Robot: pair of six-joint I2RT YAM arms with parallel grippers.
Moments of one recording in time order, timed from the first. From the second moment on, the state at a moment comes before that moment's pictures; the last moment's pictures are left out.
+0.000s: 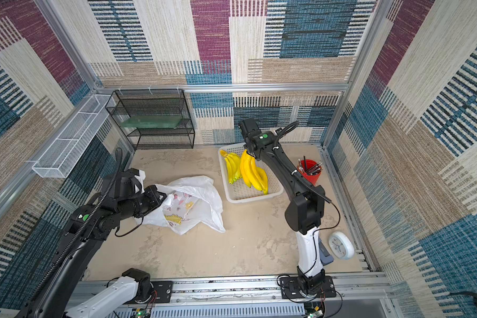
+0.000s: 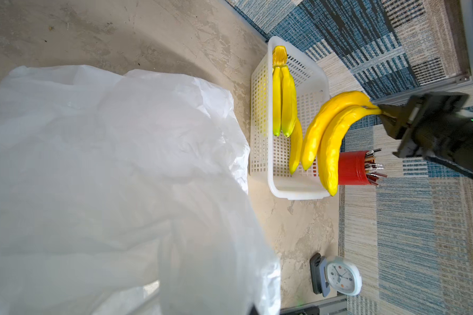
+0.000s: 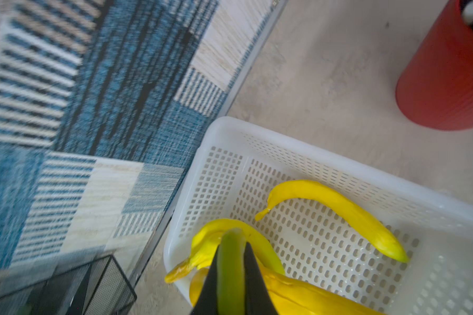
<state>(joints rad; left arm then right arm) -0.30 0.95 1.22 -1.00 0.13 -0.76 0.51 1.94 2.05 -0.93 0.55 1.27</state>
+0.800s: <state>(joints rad) -0.27 1.14 1.44 -1.20 0.17 -0.79 0.93 1.38 0.98 0.41 -0.55 0.39</state>
